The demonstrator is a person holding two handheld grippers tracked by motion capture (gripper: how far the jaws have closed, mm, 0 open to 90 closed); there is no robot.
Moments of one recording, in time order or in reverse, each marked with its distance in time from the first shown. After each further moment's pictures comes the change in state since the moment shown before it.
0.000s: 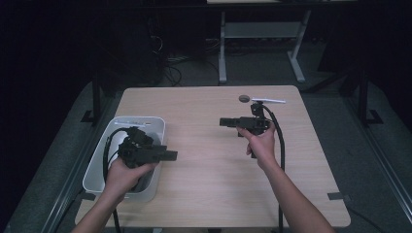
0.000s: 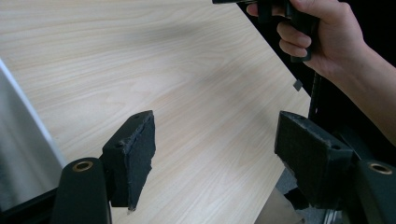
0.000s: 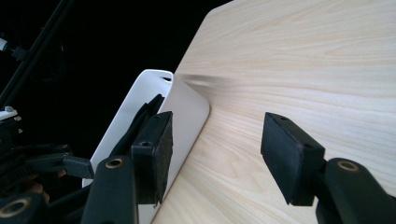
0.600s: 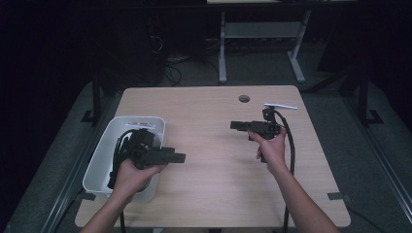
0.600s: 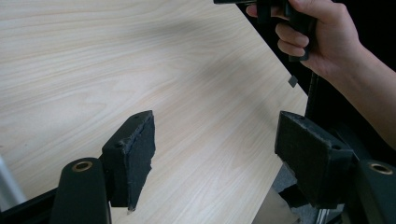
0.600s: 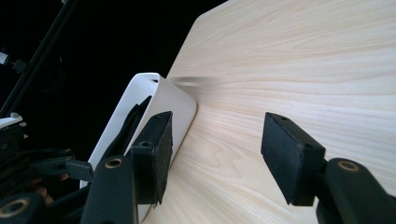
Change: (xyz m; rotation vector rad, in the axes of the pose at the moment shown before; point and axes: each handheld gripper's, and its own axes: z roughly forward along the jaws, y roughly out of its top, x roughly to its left) left arm -0.006 0.000 0.020 0.019 -0.026 0.008; right arm -0.024 -0.011 -0.024 -0.033 -0.004 0.049
